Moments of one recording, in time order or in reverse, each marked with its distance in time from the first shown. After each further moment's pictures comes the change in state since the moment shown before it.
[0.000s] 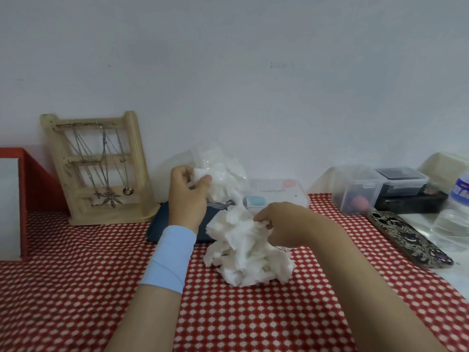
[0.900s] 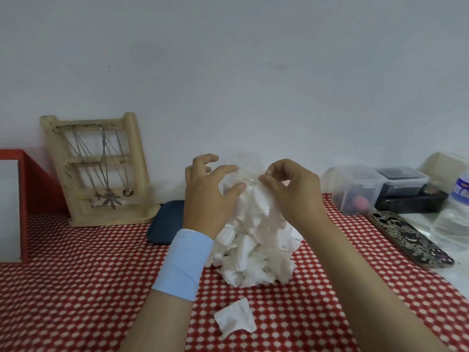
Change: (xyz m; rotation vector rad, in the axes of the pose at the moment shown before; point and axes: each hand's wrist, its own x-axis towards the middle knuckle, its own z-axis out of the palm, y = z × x) left_hand -0.017 0.011 0.016 0.579 -0.146 0.456; right_hand 0.003 -0.008 -0.010 0.700 0.921 -0.103
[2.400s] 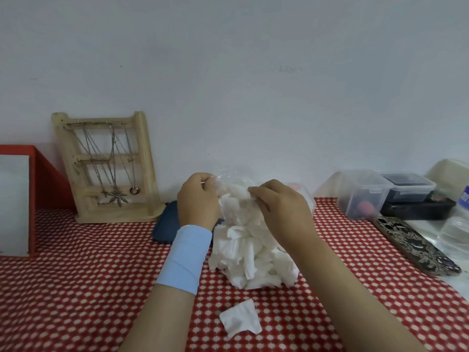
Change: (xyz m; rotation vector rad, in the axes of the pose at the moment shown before) left_hand 0.007 -0.017 -0.006 -0.136 0.155 -0.458; right_hand -0.018 0.022 0.032 -0.451 -0.026 -0.524
